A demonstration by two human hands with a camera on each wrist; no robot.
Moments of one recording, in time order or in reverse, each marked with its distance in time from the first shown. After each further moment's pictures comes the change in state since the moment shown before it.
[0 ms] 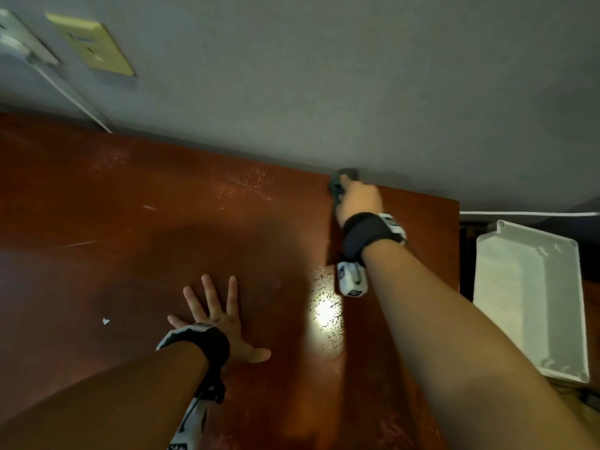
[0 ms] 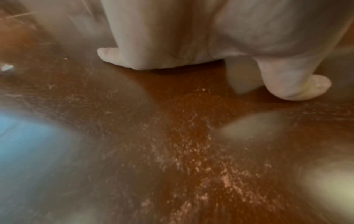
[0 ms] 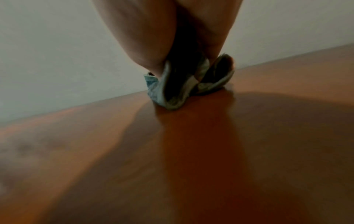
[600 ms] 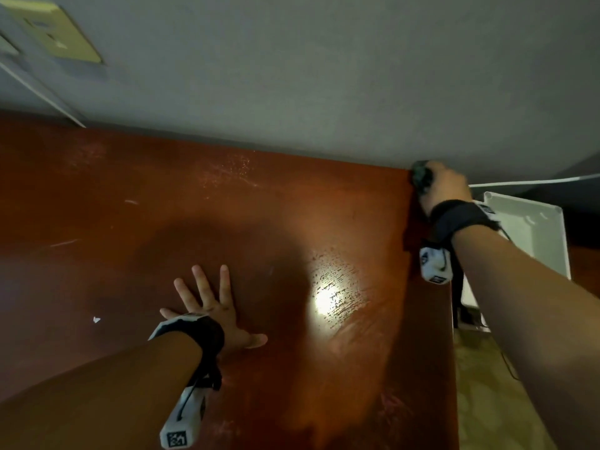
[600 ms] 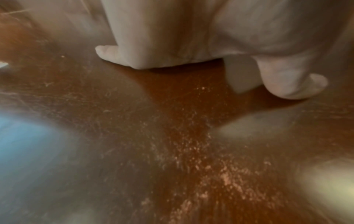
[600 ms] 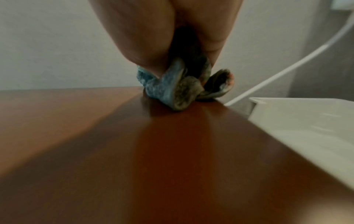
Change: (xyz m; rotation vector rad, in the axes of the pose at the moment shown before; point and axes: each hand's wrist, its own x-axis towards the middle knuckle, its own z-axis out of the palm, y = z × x) left_hand -0.003 0.000 0.003 0.011 0.058 0.008; right_hand -0.021 0.157 -0.046 -0.019 0.075 0.239
